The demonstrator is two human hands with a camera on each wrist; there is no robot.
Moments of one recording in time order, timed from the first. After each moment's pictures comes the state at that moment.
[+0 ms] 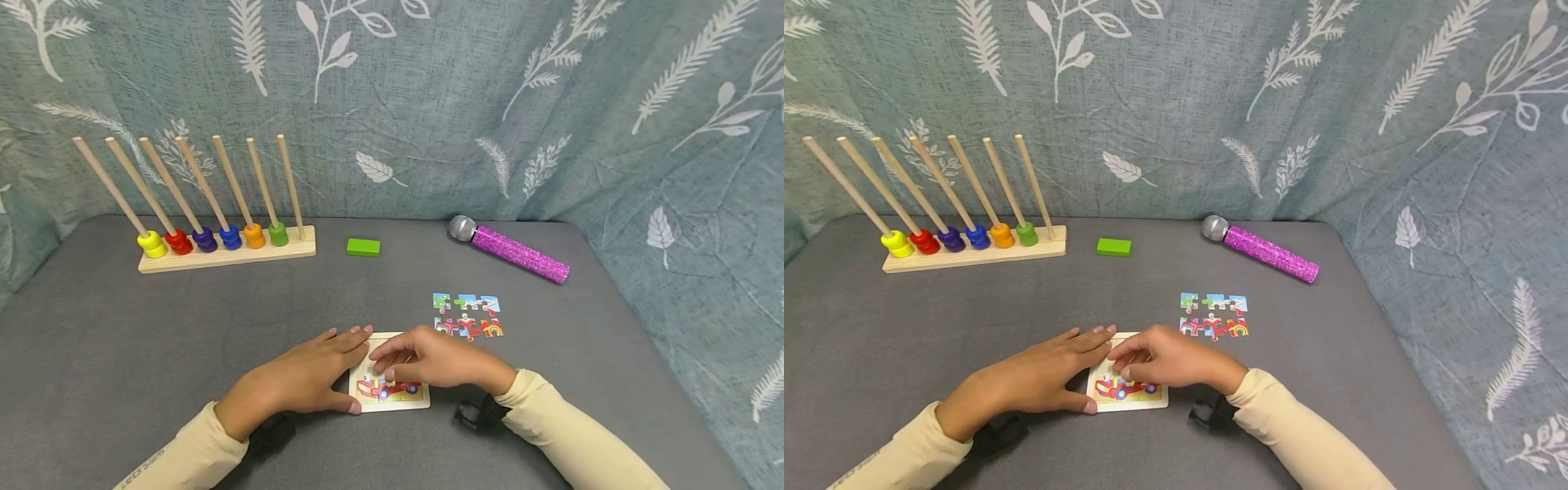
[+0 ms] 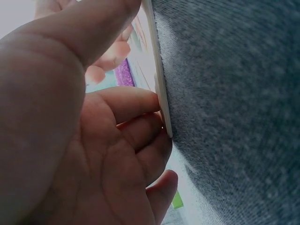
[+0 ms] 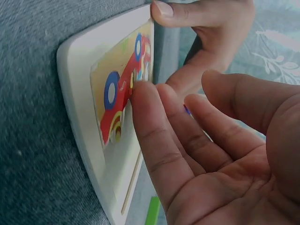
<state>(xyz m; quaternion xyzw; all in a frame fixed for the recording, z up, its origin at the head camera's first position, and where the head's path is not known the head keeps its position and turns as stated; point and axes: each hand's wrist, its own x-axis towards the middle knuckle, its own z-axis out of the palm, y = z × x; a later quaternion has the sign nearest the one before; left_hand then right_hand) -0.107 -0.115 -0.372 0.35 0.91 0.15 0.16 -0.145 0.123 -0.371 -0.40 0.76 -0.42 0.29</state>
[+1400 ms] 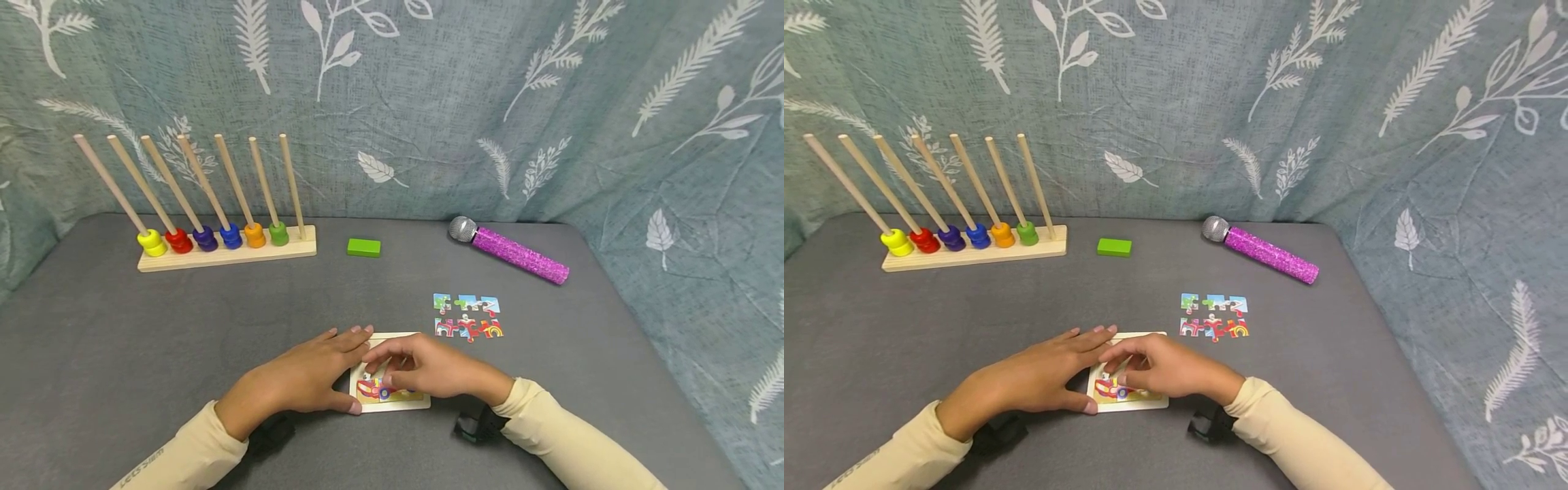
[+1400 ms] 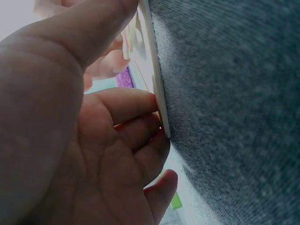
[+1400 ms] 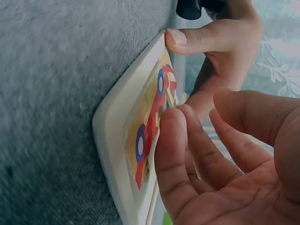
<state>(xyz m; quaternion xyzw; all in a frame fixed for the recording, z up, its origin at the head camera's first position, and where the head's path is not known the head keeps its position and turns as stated) -0.108 -0.114 -0.374 0.34 0.91 0.17 0.16 -0.136 0.117 -0.380 -0.41 0.75 -0.46 0.26</state>
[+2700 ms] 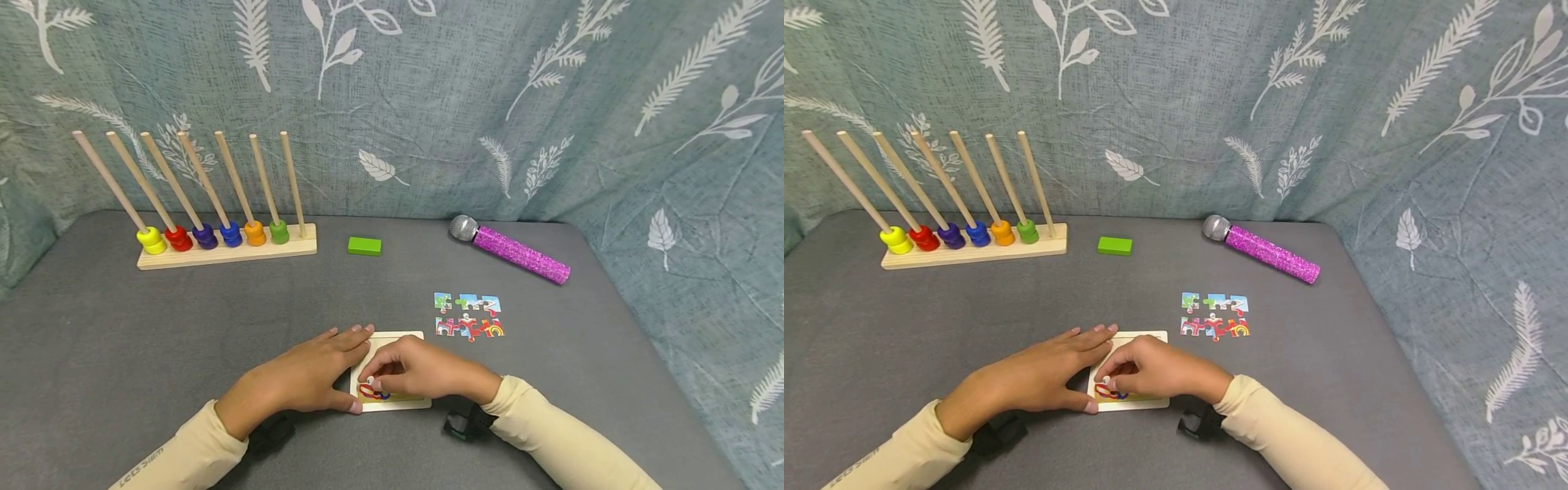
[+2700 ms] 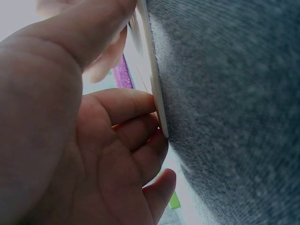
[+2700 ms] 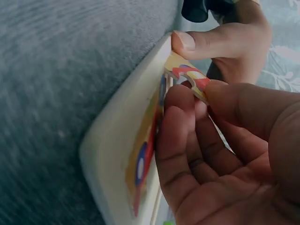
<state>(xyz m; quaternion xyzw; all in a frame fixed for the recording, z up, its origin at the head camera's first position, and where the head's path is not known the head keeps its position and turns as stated) -0.108 -0.117 -0.373 0.36 0.90 0.18 0.15 -0.138 0.101 -0.385 -0.45 0.77 -0.39 0.24</state>
